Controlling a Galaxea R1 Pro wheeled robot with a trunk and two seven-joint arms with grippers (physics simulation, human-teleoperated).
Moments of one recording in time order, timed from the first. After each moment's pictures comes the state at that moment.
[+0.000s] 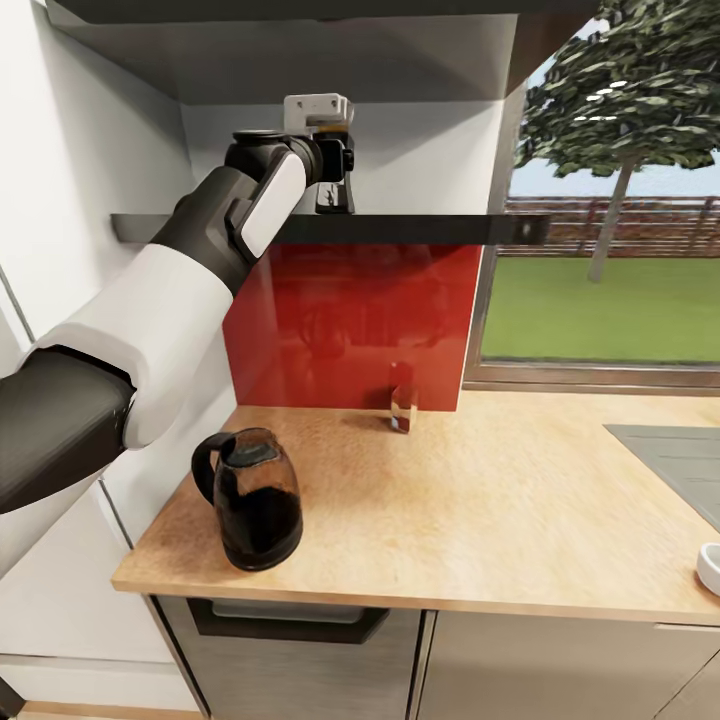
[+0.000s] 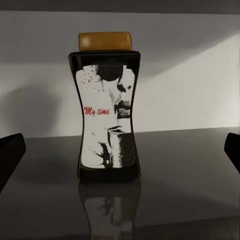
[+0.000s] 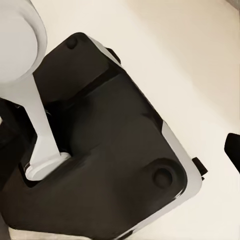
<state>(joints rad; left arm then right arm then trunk) -1.78 -0.17 -0.39 -0.63 0.43 0.48 0.26 -0.01 -0.49 0.65 -0.56 -0.25 -0.34 0.87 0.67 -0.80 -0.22</state>
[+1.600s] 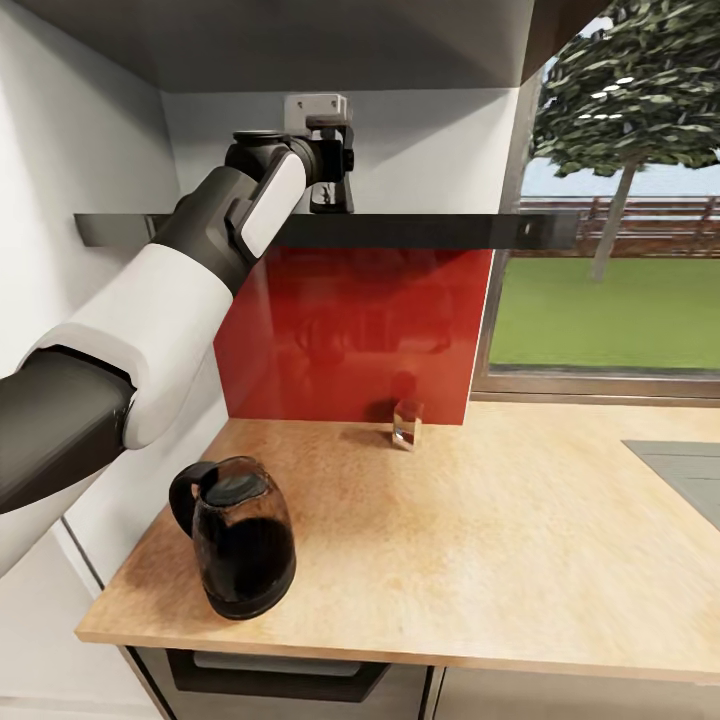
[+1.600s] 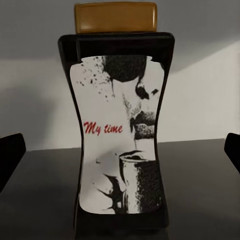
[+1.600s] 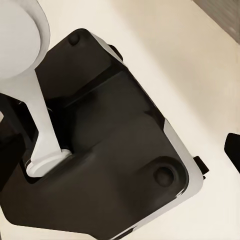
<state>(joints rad) -1.78 -0.17 -0.39 -0.63 0.43 0.48 0.26 -0.01 -0.49 0.65 -0.56 -0.22 -0.34 0.87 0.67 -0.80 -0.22</state>
